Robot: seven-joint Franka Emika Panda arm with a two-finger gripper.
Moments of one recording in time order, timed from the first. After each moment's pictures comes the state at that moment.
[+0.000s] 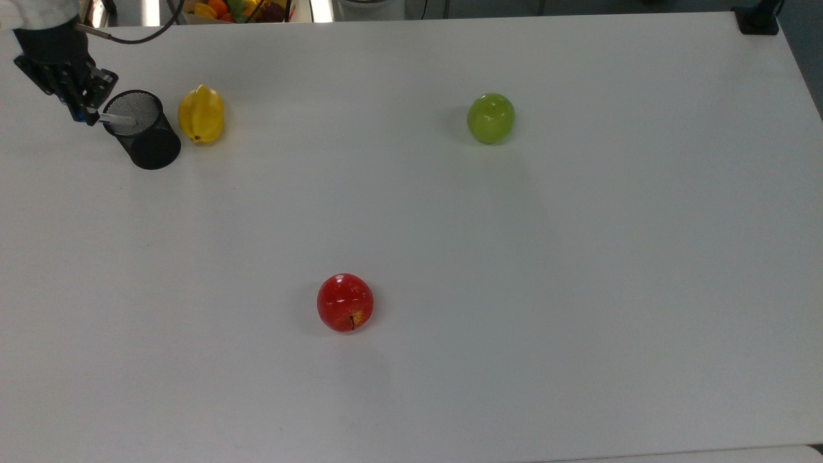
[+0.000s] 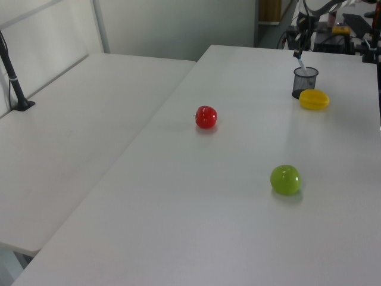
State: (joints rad) arm -0.31 0.27 -0.18 -1.72 0.03 2.22 -0.29
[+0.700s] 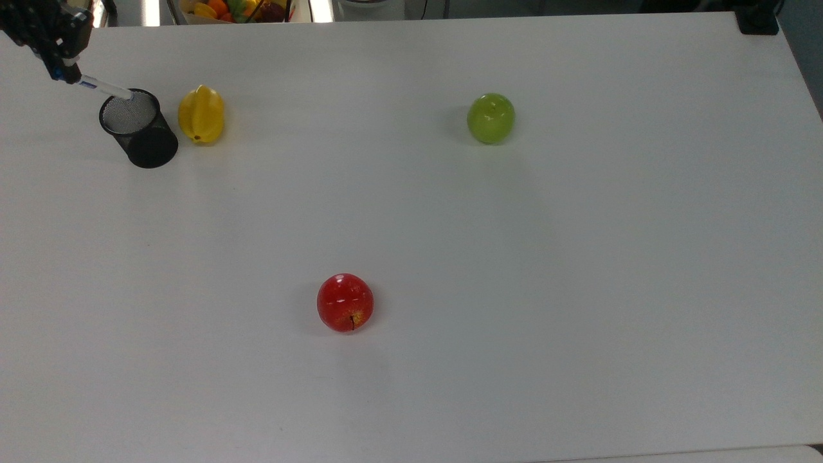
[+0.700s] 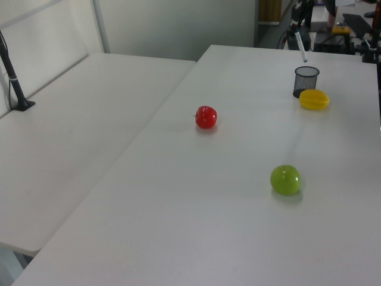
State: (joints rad) arm -0.29 0.19 -0.19 -1.57 0.15 2.01 -0.29
